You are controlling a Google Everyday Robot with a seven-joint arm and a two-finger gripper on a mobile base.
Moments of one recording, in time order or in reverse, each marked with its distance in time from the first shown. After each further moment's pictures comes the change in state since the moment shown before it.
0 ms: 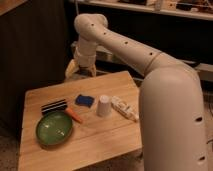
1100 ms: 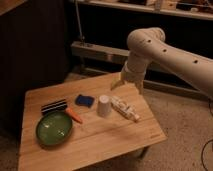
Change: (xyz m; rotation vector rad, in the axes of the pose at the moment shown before) arm -0.166 0.121 -0.051 -0.143 0.033 0.314
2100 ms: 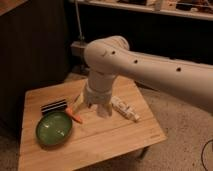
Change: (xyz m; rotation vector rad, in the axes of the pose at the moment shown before) arm -0.106 -0.185 -0.011 0.107 -0.118 -0.269
